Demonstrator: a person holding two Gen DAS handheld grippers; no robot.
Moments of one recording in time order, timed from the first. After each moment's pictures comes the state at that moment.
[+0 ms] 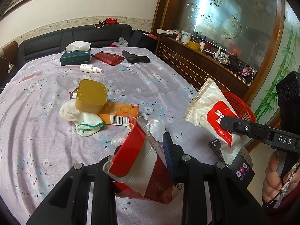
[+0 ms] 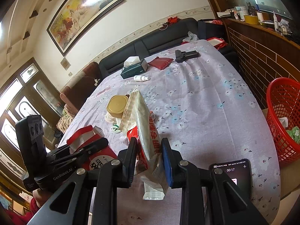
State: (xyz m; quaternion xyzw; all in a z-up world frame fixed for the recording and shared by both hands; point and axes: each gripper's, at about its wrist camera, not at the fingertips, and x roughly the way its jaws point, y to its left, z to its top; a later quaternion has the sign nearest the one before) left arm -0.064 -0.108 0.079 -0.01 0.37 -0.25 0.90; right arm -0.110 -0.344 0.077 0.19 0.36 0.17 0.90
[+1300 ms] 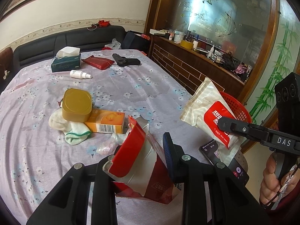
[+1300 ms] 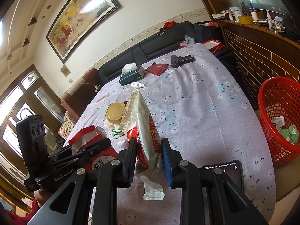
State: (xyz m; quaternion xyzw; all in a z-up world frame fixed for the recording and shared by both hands) left arm -0.059 -0.134 0.087 0.01 0.36 -0.27 0.89; right arm -0.118 -0.367 0.081 0.22 0.34 0.17 0.90
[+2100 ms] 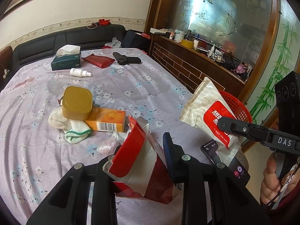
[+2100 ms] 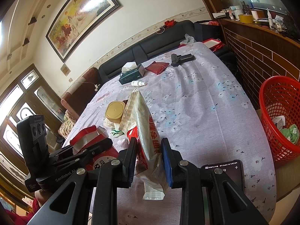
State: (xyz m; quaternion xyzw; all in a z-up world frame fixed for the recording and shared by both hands) left arm -0.058 -0.133 0.084 0.01 0.36 -0.27 0.89; right arm -0.115 -0.365 0.081 0.21 0.35 0.17 0.90
